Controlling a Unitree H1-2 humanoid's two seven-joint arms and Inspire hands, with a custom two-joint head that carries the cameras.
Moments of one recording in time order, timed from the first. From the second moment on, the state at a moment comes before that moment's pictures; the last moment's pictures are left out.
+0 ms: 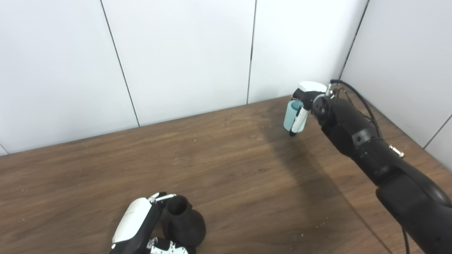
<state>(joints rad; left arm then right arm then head) -0.13 0.30 -0.49 -0.21 0.54 0.10 -0.16 -0.75 -0.63 0.29 0.54 -0.77 0.43 0.34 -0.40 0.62</state>
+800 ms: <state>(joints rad) -0.12 0.29 -0.49 -0.22 0.57 0.10 -0.15 -0.65 -0.65 0.29 0.28 -0.76 0.42 0.26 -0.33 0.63</state>
